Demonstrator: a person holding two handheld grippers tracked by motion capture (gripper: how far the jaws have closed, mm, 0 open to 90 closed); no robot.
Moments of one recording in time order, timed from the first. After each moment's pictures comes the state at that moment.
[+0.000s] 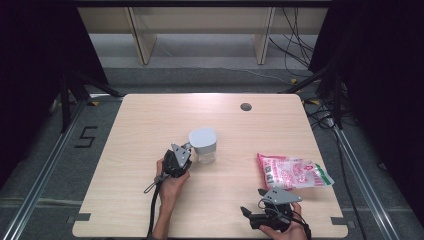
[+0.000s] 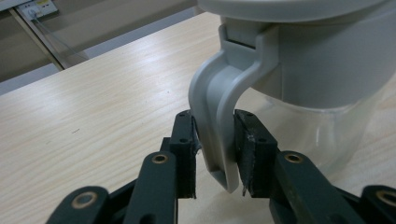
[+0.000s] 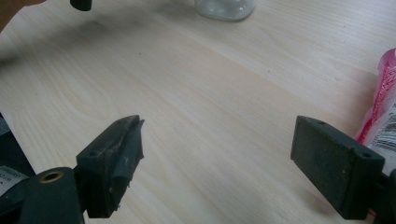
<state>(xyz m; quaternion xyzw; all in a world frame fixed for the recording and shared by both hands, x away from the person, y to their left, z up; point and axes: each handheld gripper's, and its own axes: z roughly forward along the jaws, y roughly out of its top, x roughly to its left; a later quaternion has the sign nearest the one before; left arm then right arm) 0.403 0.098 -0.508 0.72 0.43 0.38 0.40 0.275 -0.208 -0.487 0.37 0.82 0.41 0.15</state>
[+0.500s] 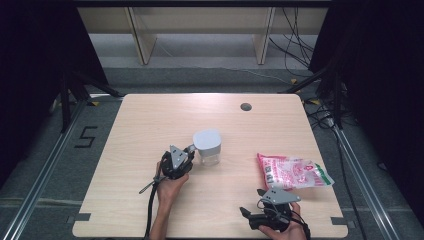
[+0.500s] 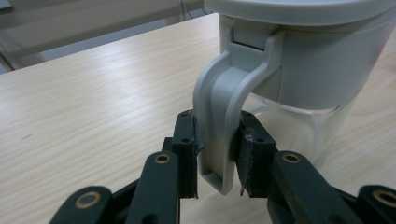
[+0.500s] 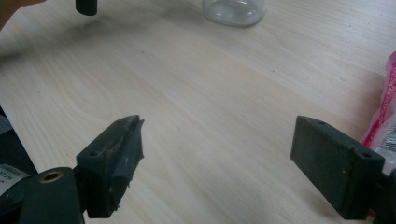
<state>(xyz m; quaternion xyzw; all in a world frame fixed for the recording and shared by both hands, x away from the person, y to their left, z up) 0.397 0.095 -0.509 0.72 0.41 0.32 0.45 0.276 -0.206 -0.488 0.37 0.82 0.42 0.16</state>
